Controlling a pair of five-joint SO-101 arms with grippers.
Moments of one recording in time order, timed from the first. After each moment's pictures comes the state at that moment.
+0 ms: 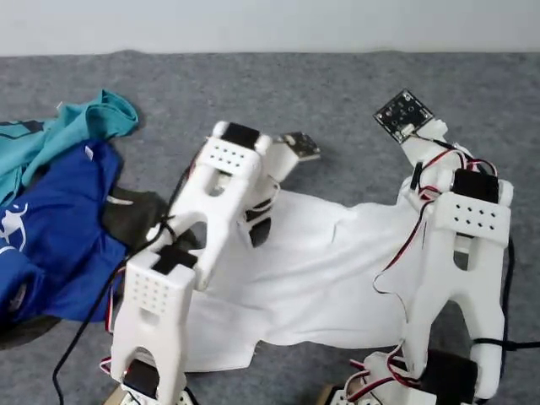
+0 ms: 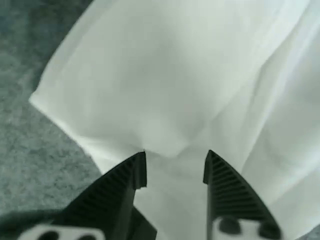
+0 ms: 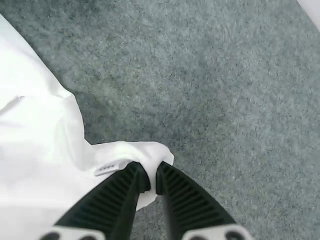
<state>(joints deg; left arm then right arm) 19.2 39.6 -26.1 98.2 -23.8 11.9 -15.8 19.8 59.3 52.4</state>
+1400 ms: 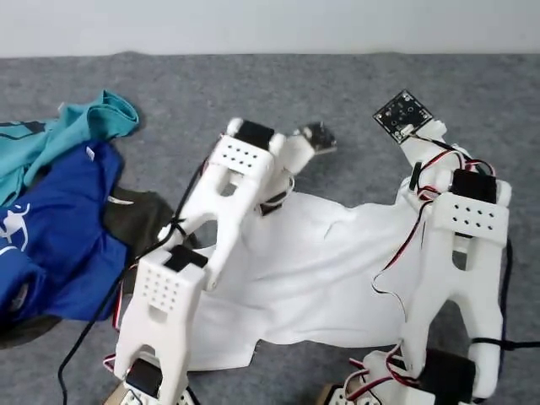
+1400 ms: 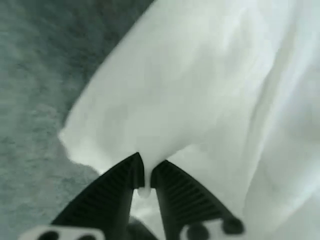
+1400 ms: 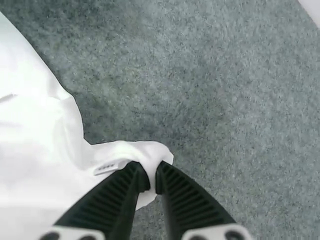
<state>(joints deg) 21.5 39.9 -38.0 98.1 -24.0 11.9 -16.9 19.5 59.3 50.9</state>
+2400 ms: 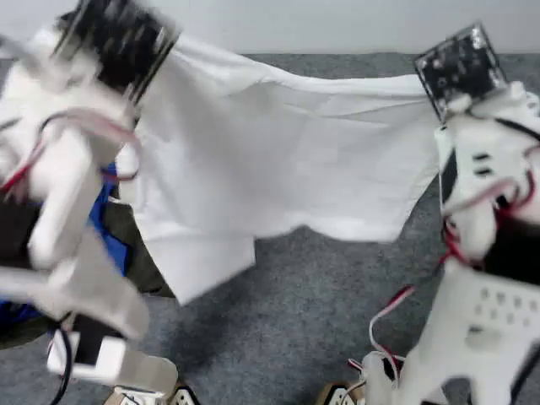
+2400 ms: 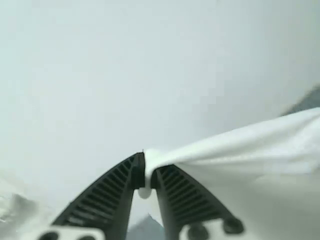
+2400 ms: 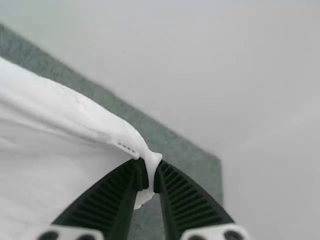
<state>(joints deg) 2.8 0.2 -78.1 99.4 -28.8 10.8 -34.8 -9.9 69.7 42.5</state>
